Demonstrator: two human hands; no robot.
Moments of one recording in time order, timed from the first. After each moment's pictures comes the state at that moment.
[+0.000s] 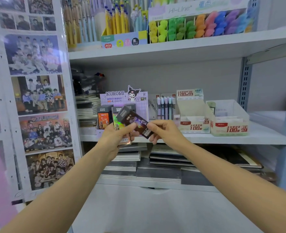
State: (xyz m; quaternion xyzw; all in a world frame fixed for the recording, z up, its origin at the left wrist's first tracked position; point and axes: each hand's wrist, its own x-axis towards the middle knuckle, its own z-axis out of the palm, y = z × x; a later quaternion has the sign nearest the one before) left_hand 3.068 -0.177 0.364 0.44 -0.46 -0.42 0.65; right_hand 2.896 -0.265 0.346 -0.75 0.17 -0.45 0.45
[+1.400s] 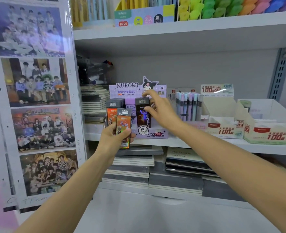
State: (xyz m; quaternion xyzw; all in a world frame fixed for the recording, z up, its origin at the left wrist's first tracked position) left_hand 3.148 -0.237 0.324 0.47 -0.46 -0.33 0.68; right_hand 2.990 -0.332 0.391 -0.85 0.27 -0.45 0.07
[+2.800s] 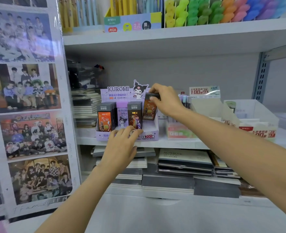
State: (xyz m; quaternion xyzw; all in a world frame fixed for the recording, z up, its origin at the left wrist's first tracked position) left_hand 3.118 -0.240 0.313 0.58 -0.73 0.28 0.23; right_hand 2.956 -0.335 0.433 -0.82 0.37 -0.44 -0.01
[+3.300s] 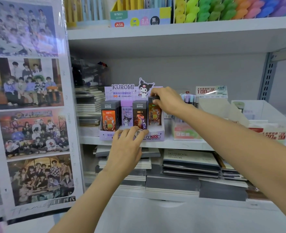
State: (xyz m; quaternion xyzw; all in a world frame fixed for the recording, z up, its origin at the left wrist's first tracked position) left_hand 3.118 -0.240 0.304 0.58 -0.71 0.31 0.26; right_hand 2.972 -0.354 0.438 -0.84 0.43 -0.31 -0.11
